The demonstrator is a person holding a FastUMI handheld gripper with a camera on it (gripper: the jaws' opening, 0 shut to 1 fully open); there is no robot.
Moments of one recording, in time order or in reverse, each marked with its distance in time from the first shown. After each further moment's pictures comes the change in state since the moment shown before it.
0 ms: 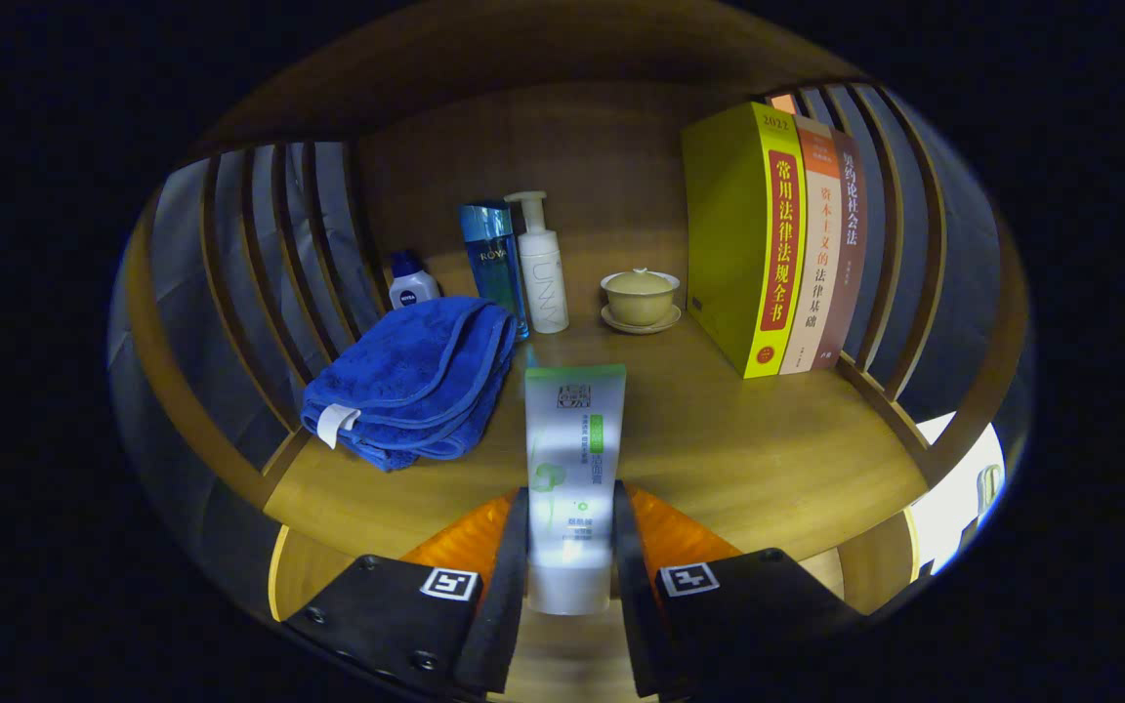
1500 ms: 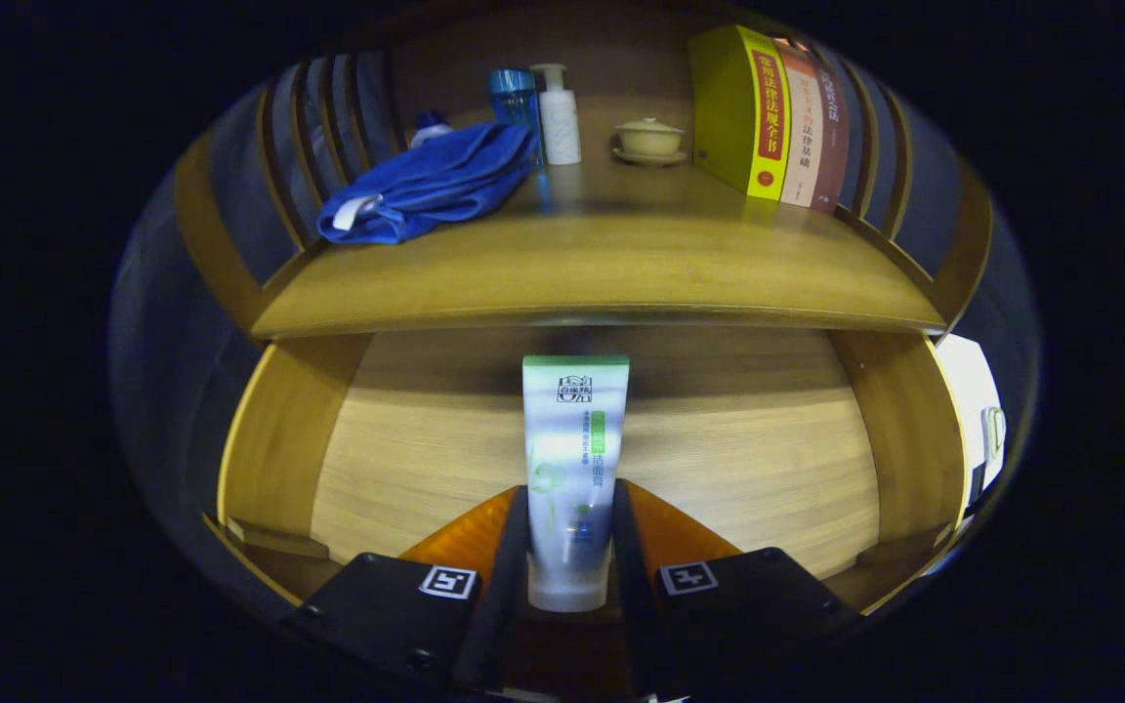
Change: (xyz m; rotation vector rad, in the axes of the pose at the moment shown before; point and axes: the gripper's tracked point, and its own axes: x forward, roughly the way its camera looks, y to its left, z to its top) arm -0.067 0.008 -0.158 -0.013 0.311 0.025
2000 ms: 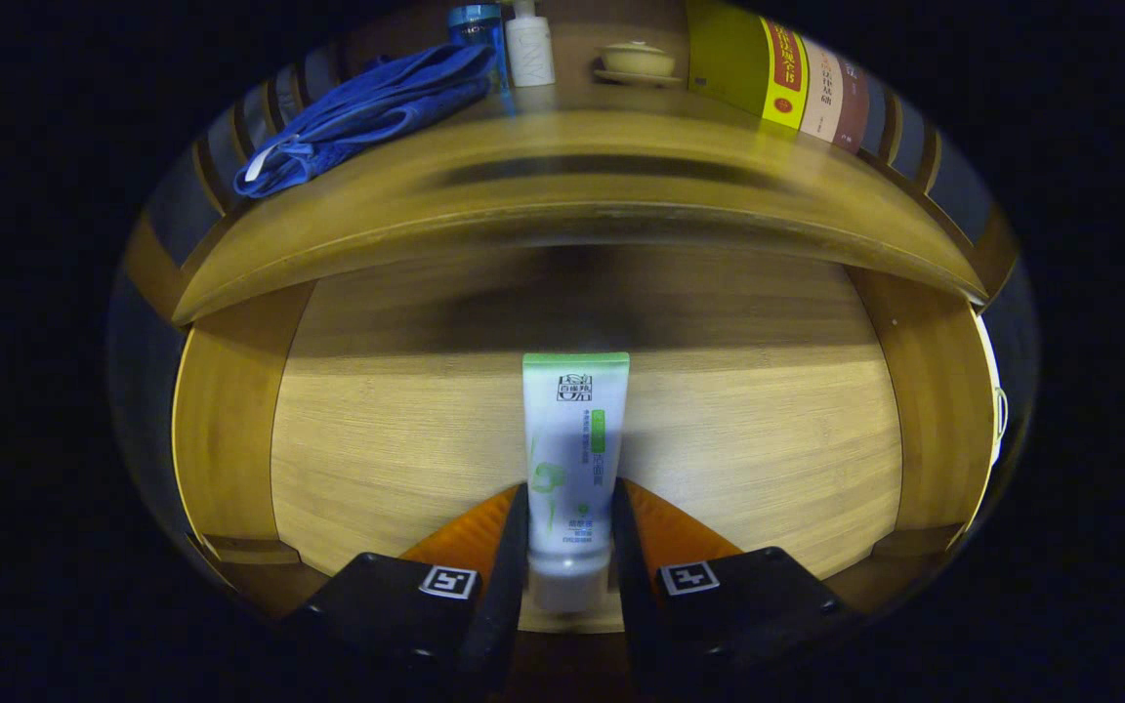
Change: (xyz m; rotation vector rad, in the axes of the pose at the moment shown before) arm 0.051 -0.010 -0.023 0.019 0.223 -0.086
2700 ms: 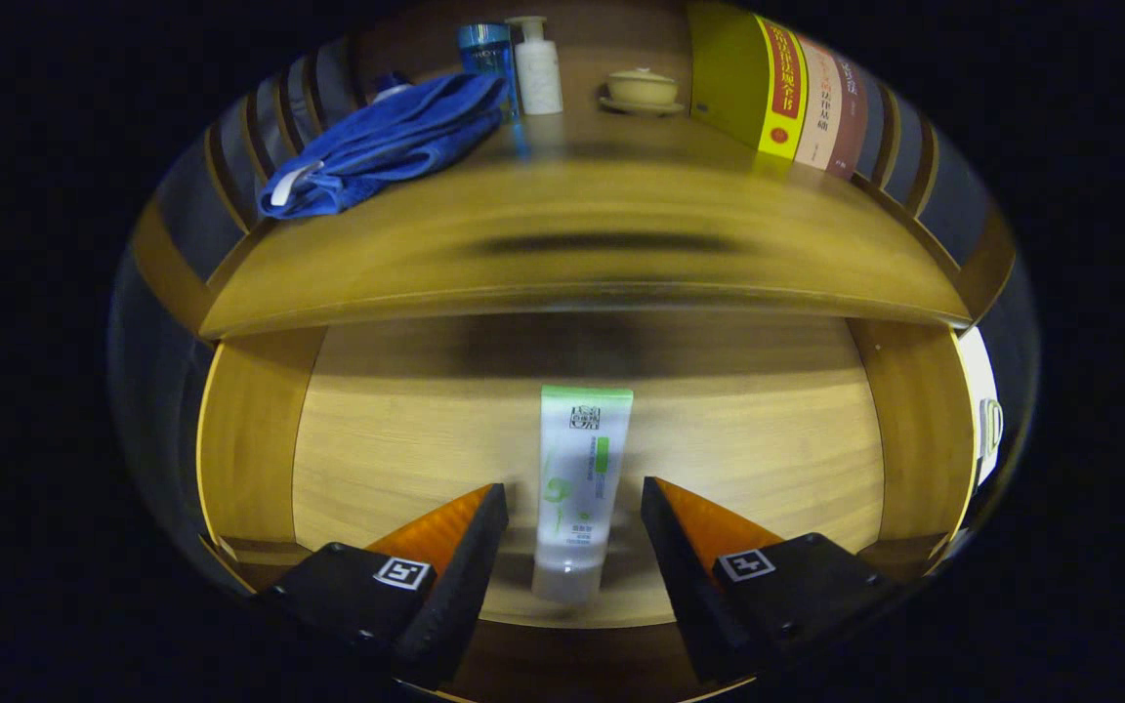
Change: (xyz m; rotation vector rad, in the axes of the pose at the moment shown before) arm -0.012 0.006 0.012 0.004 -0.005 0.018
